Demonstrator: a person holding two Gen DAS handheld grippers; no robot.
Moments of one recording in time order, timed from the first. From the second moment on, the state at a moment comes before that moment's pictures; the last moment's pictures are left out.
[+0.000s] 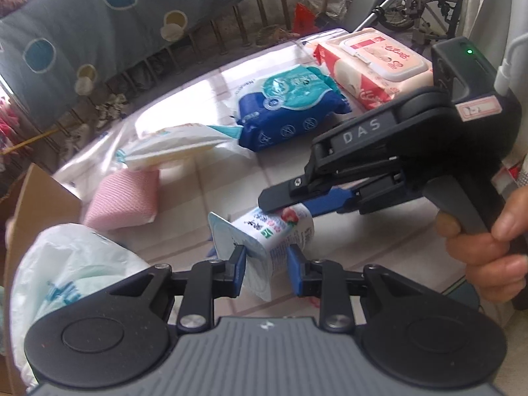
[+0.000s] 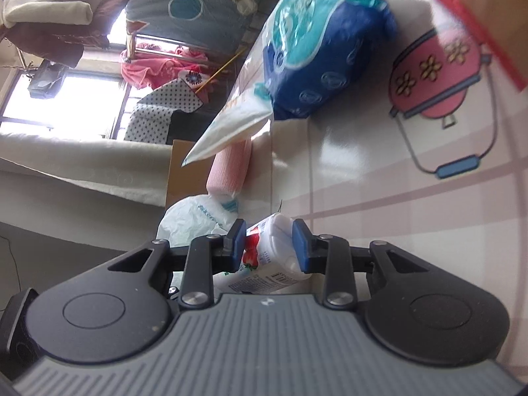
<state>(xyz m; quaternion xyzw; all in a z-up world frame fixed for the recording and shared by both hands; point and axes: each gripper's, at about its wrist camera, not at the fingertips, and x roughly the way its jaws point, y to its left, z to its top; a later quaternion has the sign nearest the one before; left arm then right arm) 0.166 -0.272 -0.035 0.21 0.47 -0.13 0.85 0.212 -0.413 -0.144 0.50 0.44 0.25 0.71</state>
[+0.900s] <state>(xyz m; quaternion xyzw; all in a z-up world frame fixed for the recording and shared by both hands) 0.190 -0.317 -0.034 0.23 0.42 -0.18 0.86 0.220 -0.457 -0.139 0.51 0.40 0.20 0.74</state>
